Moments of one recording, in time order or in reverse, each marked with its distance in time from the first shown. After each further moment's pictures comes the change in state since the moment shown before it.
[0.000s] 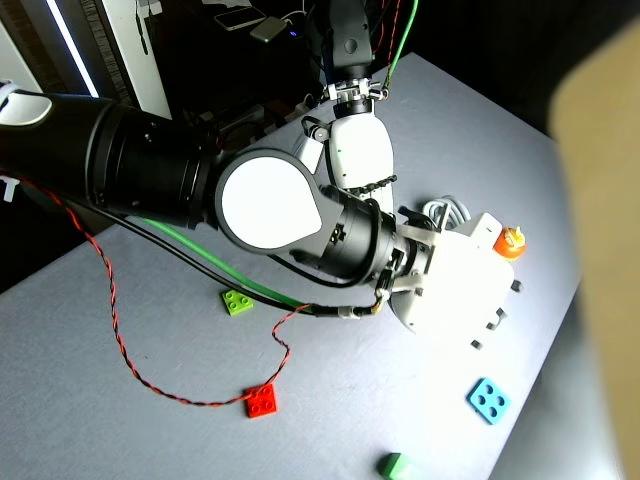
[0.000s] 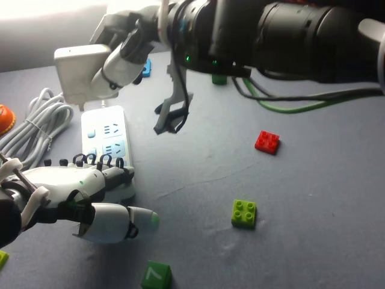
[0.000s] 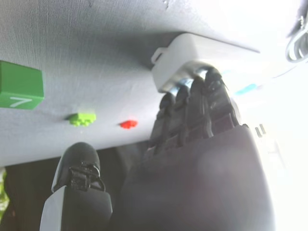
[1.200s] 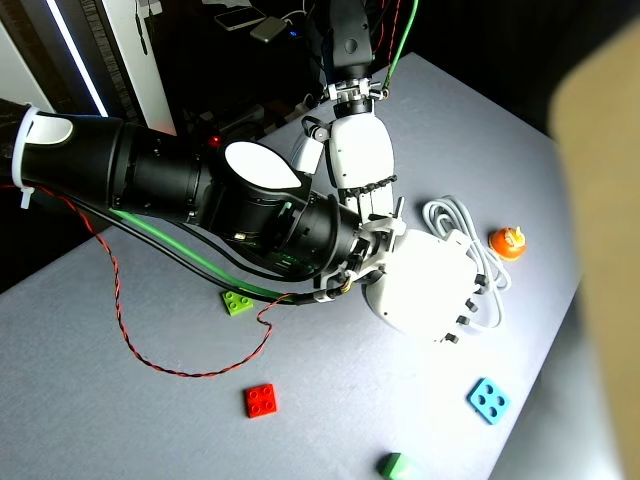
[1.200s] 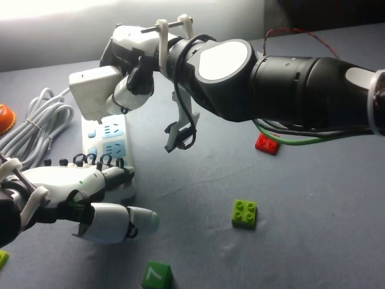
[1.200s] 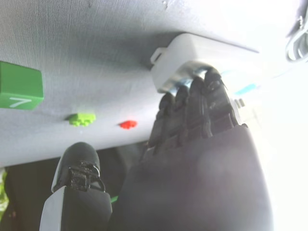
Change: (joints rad) left arm 0.001 0.000 0.000 0.000 -0.002 0.000; right arm -0.085 -0.011 -0.040 -0.808 -0.113 0.617
